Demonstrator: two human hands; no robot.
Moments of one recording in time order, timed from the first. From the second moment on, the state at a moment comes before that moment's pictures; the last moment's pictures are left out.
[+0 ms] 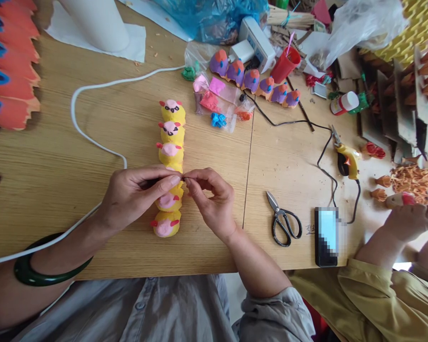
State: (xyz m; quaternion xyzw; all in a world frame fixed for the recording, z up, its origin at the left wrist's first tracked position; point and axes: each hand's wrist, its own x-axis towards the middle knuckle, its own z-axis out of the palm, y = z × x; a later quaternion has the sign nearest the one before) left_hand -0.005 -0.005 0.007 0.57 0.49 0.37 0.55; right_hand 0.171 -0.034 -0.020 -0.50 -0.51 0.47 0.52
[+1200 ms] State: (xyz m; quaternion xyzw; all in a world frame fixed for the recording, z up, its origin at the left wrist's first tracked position) left_hand -0.008 -0.004 -0.001 0.48 0.51 0.40 0.59; right_hand 0.170 -0.025 -0.015 -0.48 -0.38 0.64 0.46
